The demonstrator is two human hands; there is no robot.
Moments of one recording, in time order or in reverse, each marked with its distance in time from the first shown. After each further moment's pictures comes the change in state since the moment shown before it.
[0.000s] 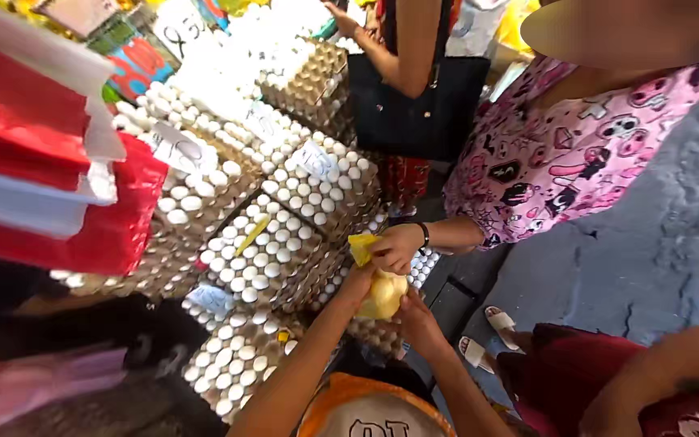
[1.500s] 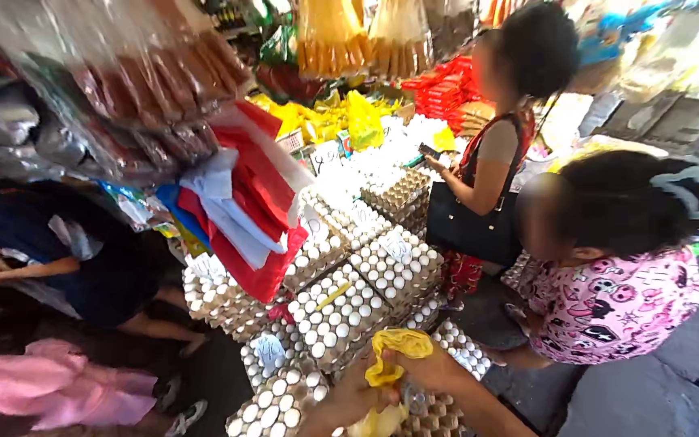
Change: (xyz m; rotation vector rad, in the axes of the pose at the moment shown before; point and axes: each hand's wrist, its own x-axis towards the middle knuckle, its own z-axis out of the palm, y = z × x) left_hand -0.145 0.059 -0.130 0.160 -0.373 0.516; right_hand 0.002 -0.098 0.208 -0.958 -0.542 -0.340
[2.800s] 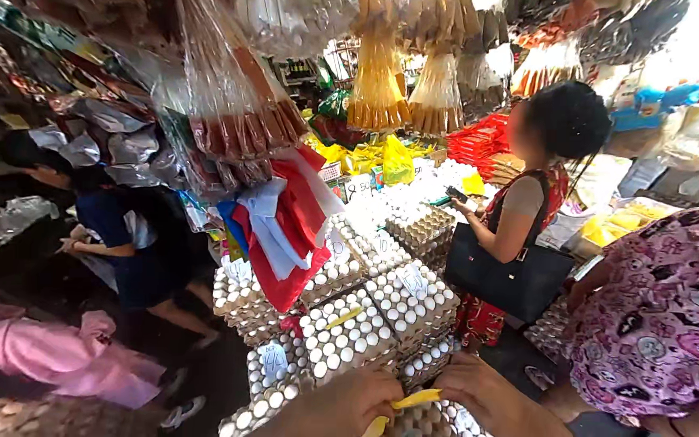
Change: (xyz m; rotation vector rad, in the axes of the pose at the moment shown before) left_hand 0.028 0.073 -0.014 0.984 -0.349 0.139; right_hand -0.020 0.004 -0.110 -0.803 -0.228 -0.535
